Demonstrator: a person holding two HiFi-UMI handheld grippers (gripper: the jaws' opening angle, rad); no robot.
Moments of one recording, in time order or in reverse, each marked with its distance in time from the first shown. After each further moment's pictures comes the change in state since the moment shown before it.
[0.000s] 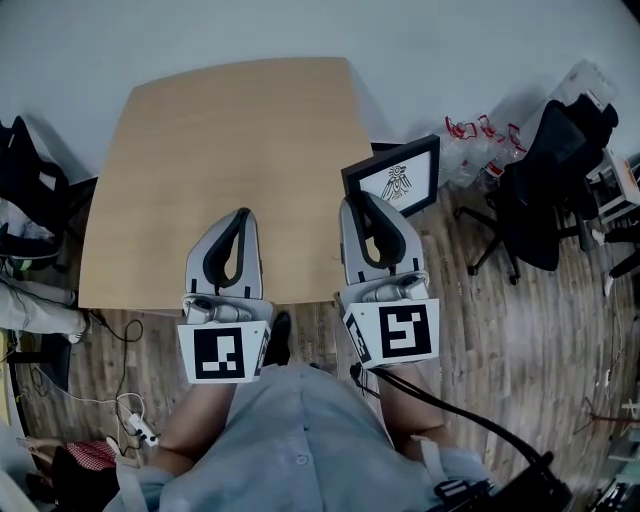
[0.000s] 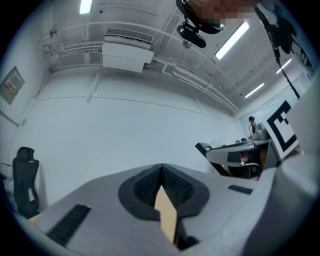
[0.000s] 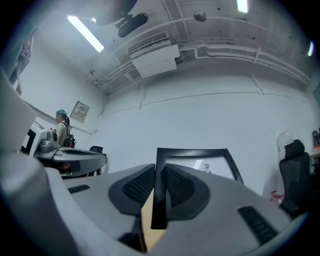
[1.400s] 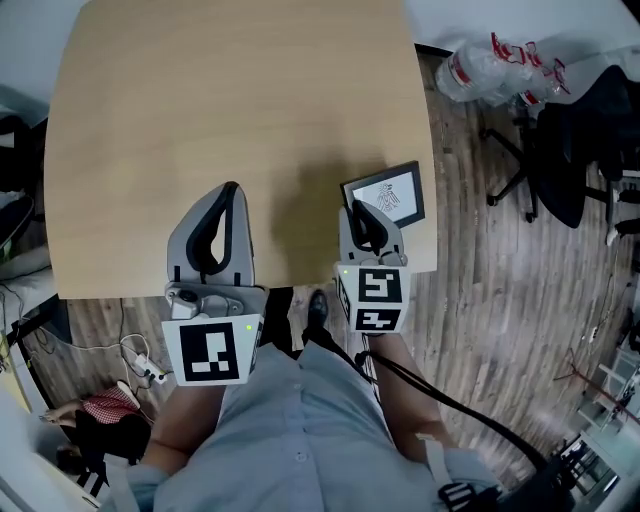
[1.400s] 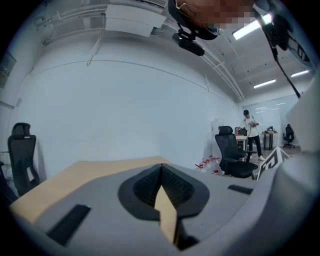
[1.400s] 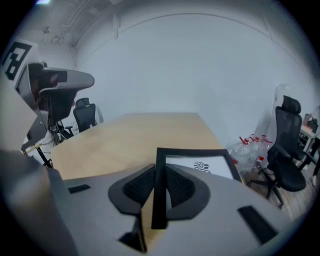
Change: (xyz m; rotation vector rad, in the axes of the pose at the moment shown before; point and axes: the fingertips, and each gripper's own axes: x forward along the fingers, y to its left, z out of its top) left arm 0.043 0.036 -0.140 -0.133 0.347 -0.013; right arm 0.016 0.017 -0.288 0.159 0.740 -0.054
